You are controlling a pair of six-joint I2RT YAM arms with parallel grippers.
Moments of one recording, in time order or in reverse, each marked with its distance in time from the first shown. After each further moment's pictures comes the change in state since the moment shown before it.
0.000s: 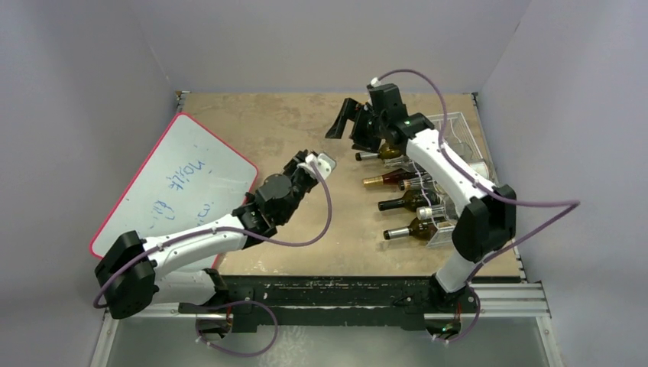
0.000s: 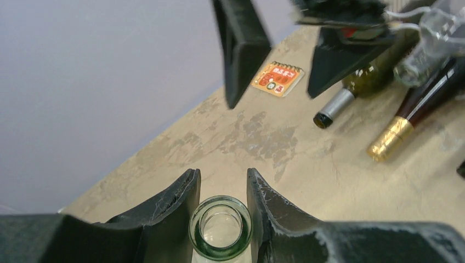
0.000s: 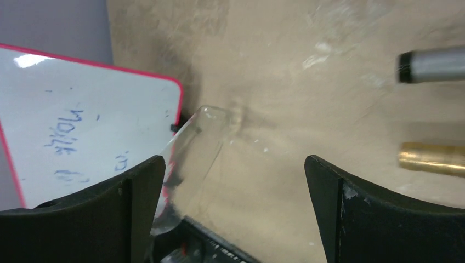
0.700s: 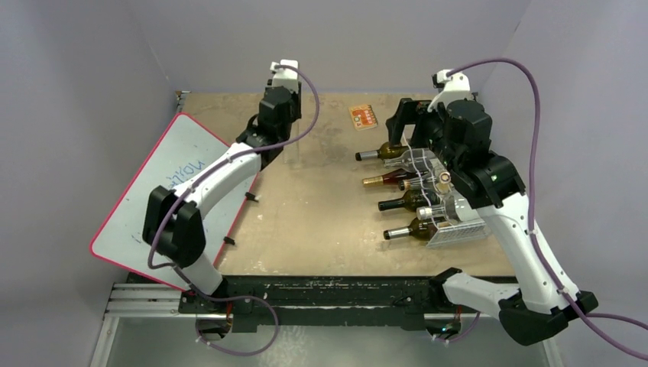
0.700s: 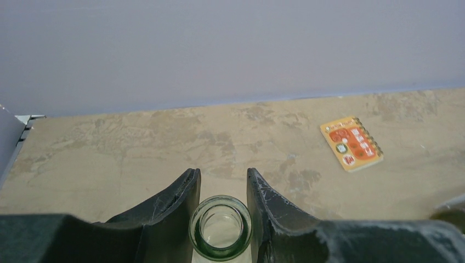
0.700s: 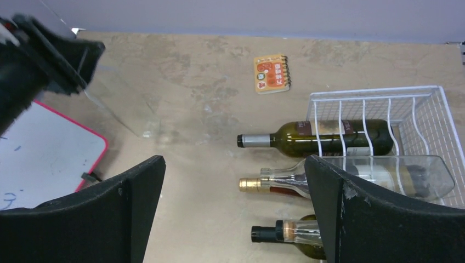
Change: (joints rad) left arm 0.390 0.404 0.635 -0.362 -0.007 -0.526; right arm 0.000 -0.615 -0.069 -0.073 0.511 -0.543
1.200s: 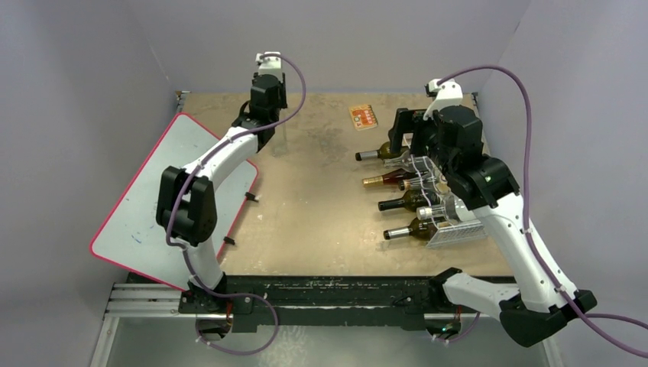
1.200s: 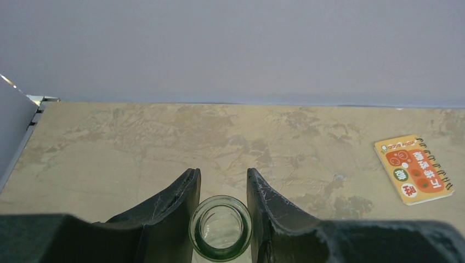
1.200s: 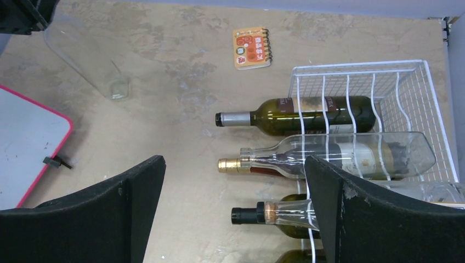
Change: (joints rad) left arm 0.171 0.204 0.172 -0.032 0.068 -0.044; right arm 0.000 -0.008 -0.071 -0.043 0.048 -0.039
